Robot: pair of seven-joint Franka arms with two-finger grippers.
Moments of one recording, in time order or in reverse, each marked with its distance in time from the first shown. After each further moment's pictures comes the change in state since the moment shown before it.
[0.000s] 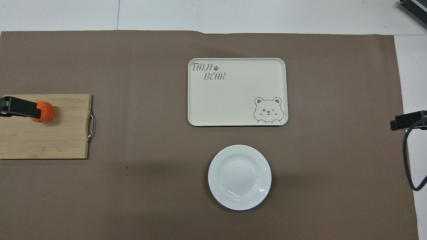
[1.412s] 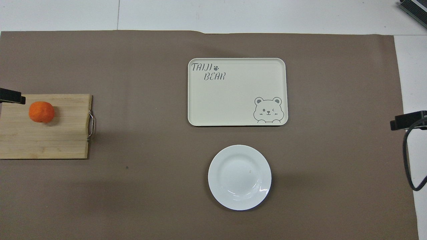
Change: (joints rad) left arm 0.212 0.174 0.014 -0.149 0.000 0.395 0.215; right arm 0.000 0.000 0.000 0.000 0.000 0.000 0.000
